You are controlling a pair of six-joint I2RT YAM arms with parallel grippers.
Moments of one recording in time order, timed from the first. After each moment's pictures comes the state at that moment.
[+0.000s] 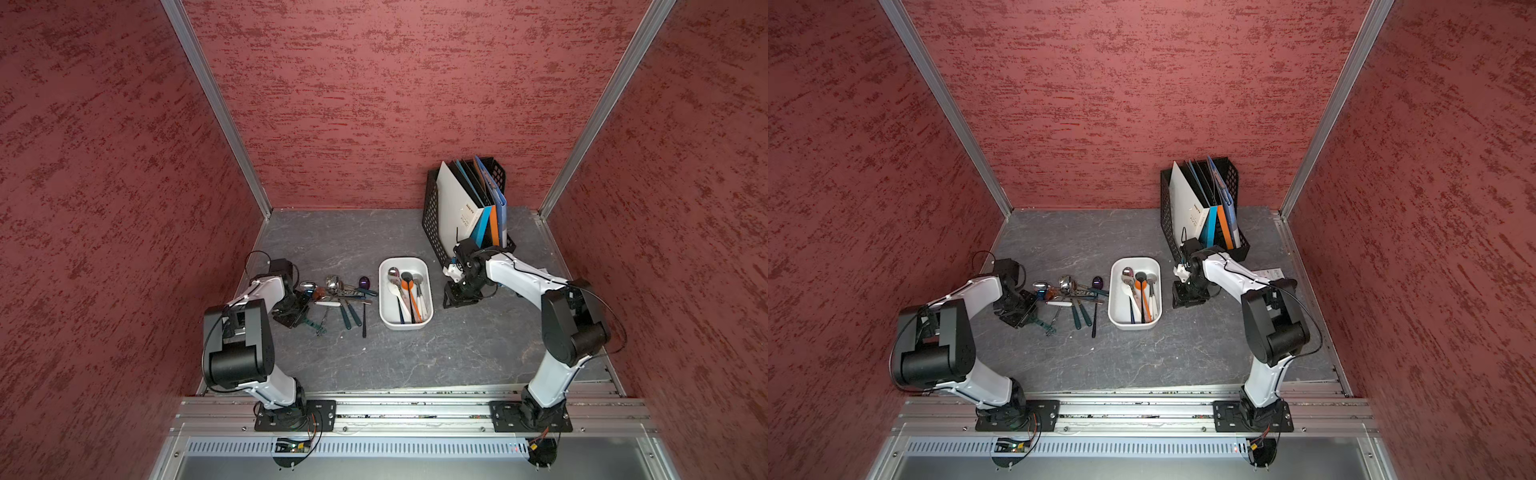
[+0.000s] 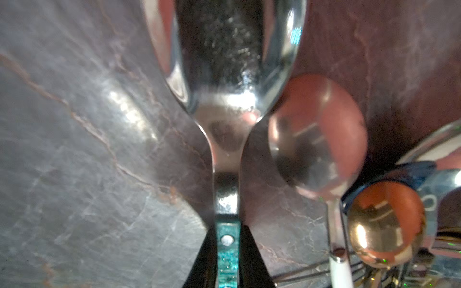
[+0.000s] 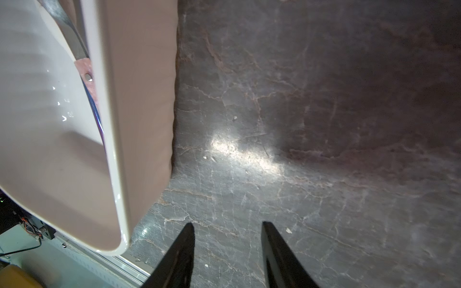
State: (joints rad) left arm 0.20 1.56 0.86 -0.78 0.07 -0.89; right arm 0.38 1.78 1.26 -0.93 -0.33 0.16
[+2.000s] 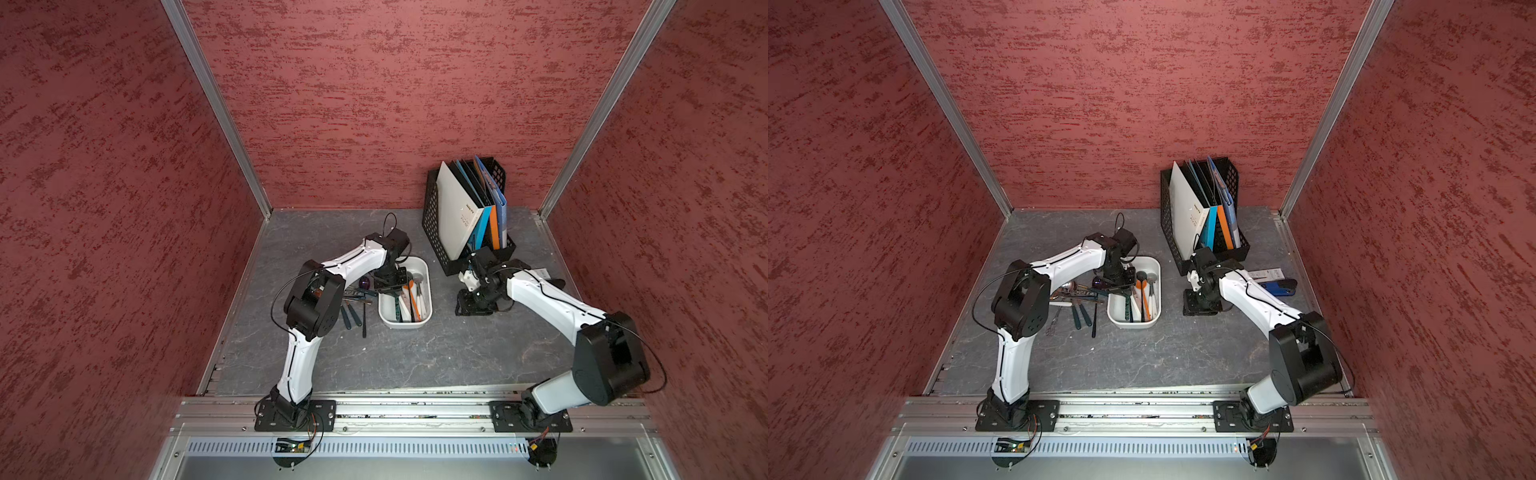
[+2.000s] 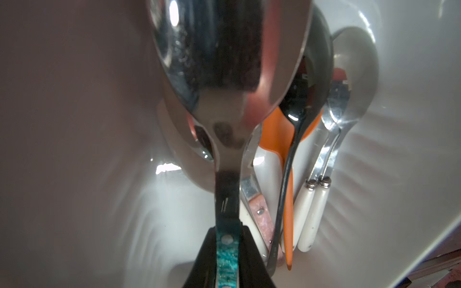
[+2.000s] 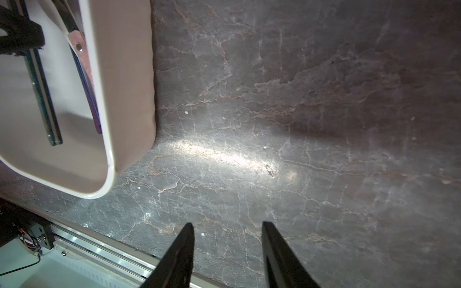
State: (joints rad) left arm -0.57 2.12 1.67 -1.01 0.21 -0.64; right arm 0.38 1.51 1.06 -0.93 -0.26 0.28
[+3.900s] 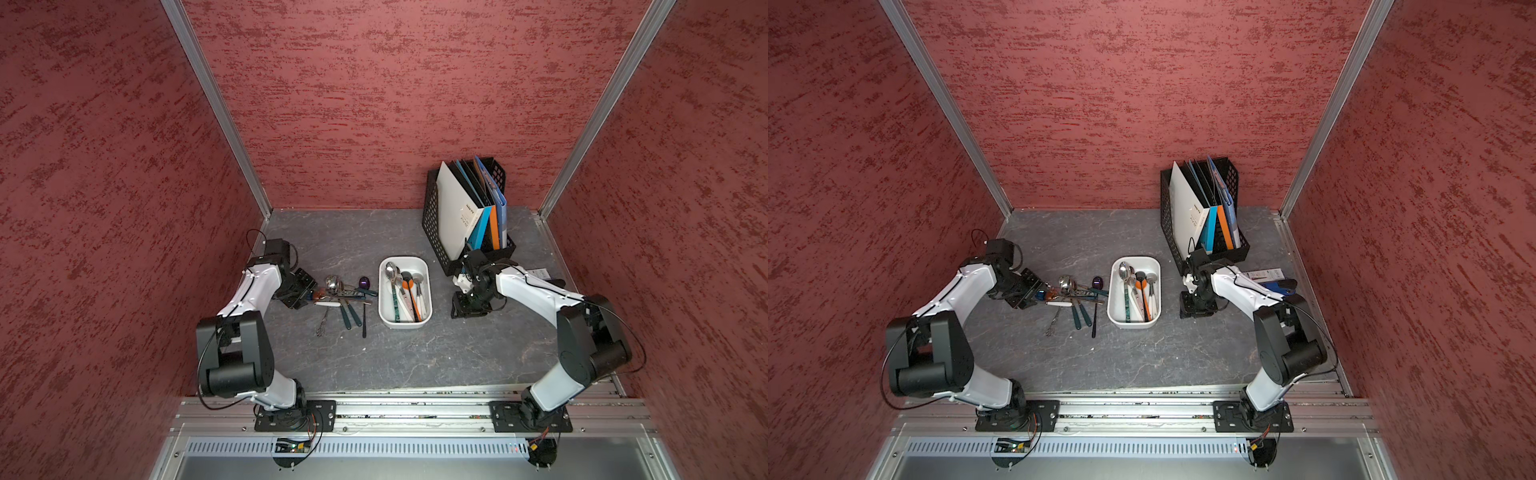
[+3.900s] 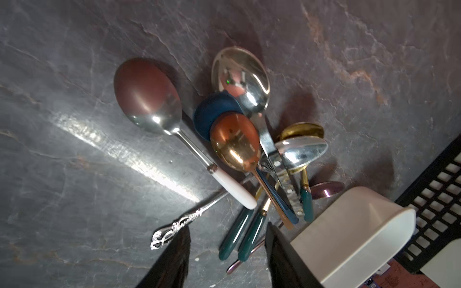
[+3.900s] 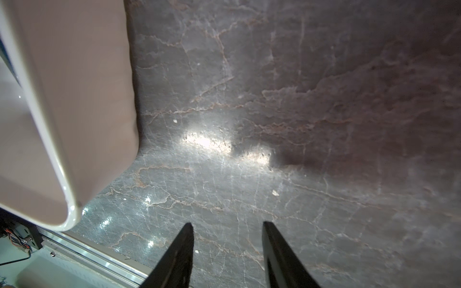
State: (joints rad) left arm 0.17 1.55 1.05 -0.86 0.27 -0.76; right arm 0.38 1.64 1.08 -0.89 -0.29 0.24
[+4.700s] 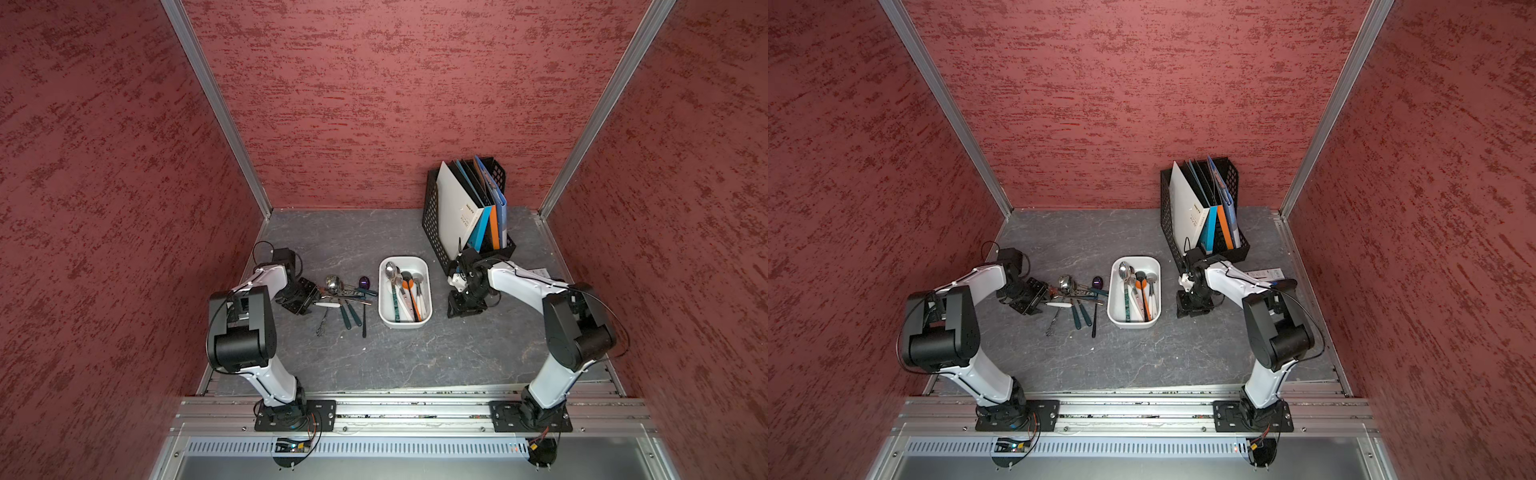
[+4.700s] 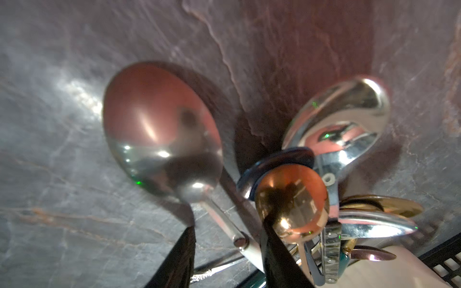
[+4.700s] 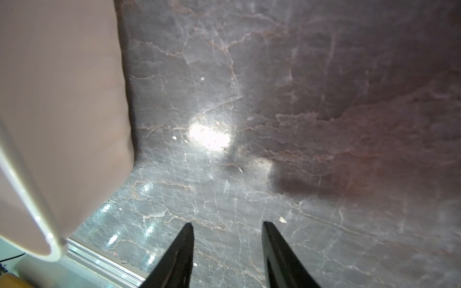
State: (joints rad) left arm 0.17 1.70 1.00 -0.75 0.25 -0.88; right arm 0.38 1.75 1.13 -0.89 -0.31 0.19
